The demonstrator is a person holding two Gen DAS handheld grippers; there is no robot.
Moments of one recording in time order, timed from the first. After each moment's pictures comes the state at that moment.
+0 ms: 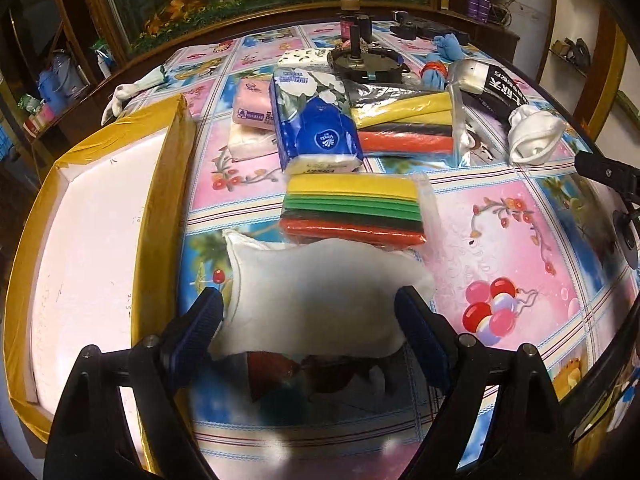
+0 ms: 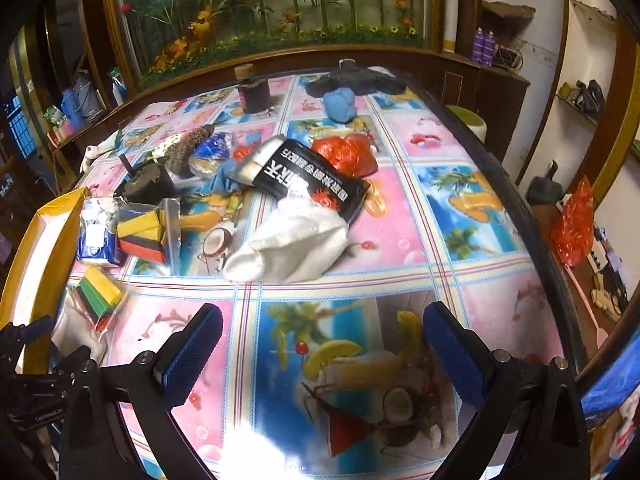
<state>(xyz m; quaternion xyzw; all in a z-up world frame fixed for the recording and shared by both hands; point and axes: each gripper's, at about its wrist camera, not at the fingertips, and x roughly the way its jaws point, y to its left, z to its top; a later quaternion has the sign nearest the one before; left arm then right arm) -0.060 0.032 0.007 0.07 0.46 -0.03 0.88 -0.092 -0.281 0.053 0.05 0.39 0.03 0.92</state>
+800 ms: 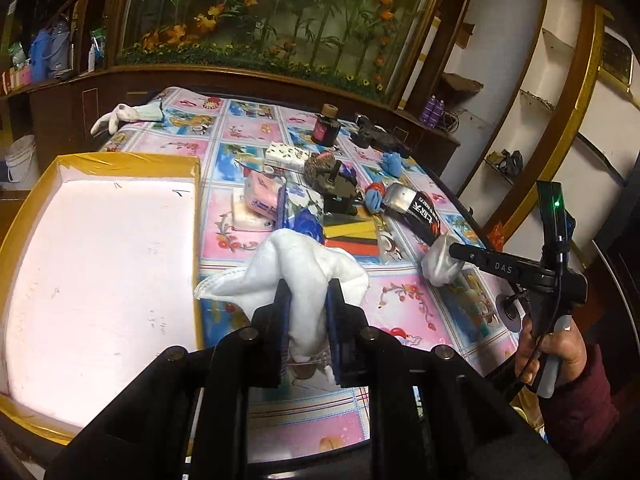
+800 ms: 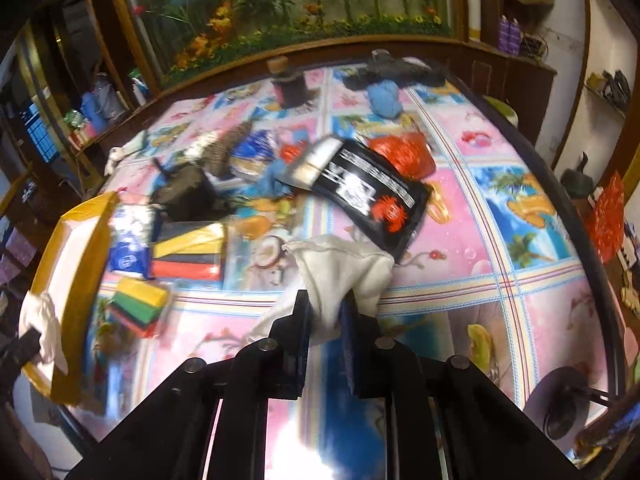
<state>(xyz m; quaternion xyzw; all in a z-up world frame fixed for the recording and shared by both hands) -0.101 0.112 0.094 -0.10 0.35 -0.14 0.92 -0.072 -0.246 0.065 0.06 0.39 0.10 0.91</state>
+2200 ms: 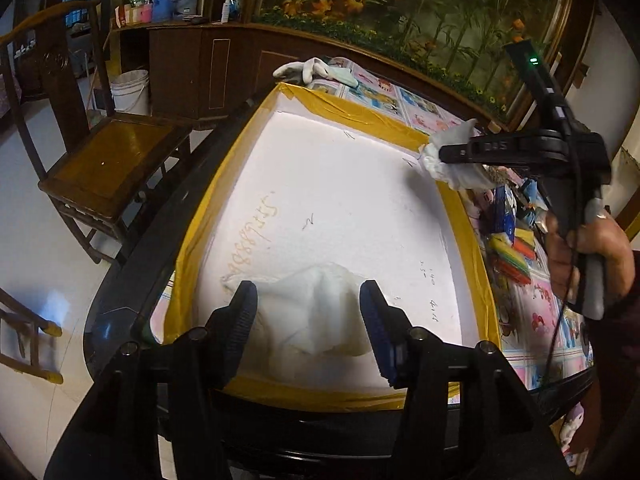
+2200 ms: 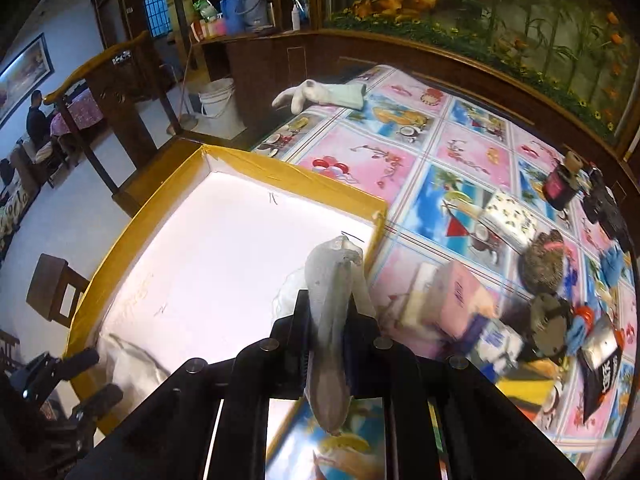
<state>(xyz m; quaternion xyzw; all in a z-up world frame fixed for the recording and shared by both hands) -0.139 0.286 0.040 -0.16 0.40 0.04 0.90 -0.007 0.078 0.114 -0.13 0.43 0.25 0.86</state>
